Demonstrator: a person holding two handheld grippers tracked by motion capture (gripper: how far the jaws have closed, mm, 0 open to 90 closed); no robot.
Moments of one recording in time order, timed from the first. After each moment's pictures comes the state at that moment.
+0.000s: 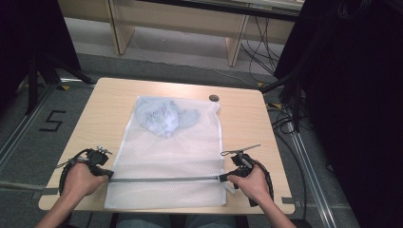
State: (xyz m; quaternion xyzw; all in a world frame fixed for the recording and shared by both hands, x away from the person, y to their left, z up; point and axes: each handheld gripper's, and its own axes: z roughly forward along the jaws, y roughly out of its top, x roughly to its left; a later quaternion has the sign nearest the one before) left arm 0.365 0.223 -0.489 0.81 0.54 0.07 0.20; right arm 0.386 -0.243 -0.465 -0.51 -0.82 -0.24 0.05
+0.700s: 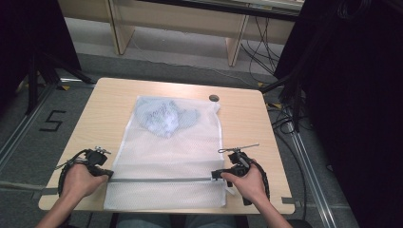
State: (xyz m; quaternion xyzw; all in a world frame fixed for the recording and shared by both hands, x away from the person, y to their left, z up) left arm 0.365 0.229 -0.490 0.82 0.53 0.07 0.21; right arm 0.384 -0.231 -0.460 -0.52 -0.79 -0.31 0.04
